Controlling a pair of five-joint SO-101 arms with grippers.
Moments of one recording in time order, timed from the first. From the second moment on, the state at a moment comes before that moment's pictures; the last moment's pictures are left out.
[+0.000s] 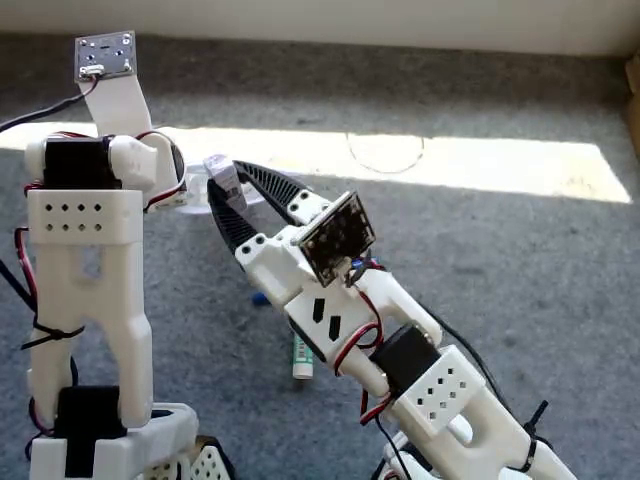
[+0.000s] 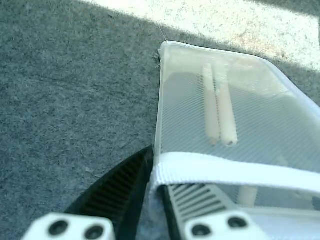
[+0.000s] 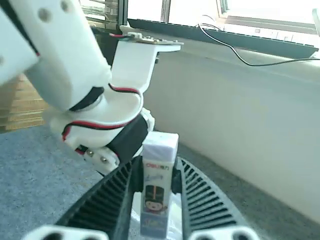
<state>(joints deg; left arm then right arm) -6.7 -11.5 -9.6 95.5 17.2 -45.4 -54.0 50.0 7.7 8.7</state>
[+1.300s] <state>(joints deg) -6.7 -11.0 -9.5 95.5 17.2 -42.5 -41.1 52.8 -5.1 12.0</state>
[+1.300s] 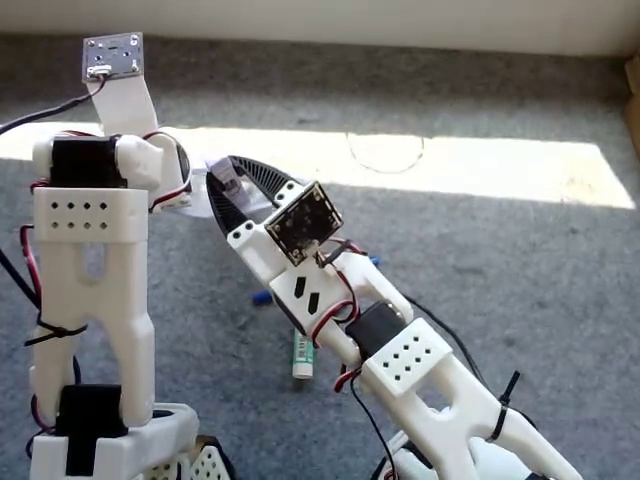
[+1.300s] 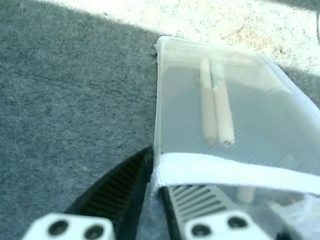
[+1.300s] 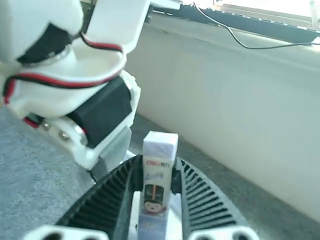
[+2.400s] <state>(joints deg) -6.6 -10.9 -9.0 95.5 17.2 -42.5 -48.8 50.7 19.1 16.0</state>
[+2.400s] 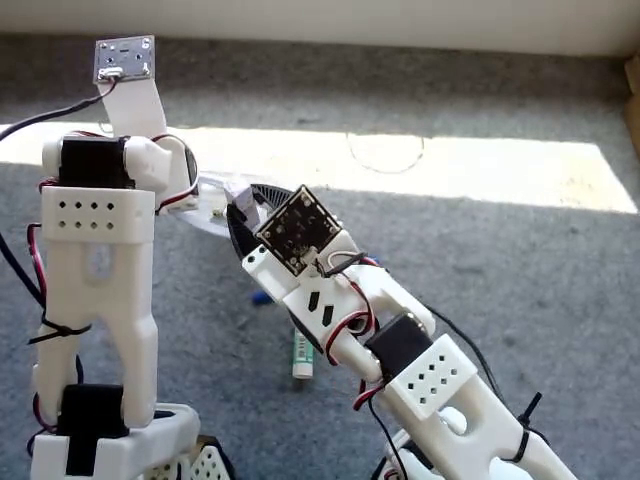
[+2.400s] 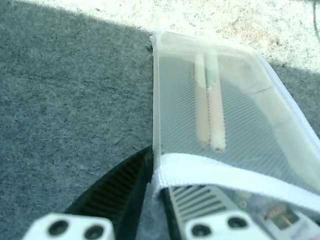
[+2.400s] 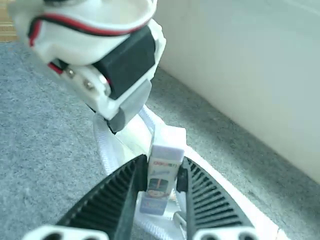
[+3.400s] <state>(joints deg) -6.6 -10.9 -9.0 95.5 17.2 -41.8 -45.4 40.2 32.3 24.0</state>
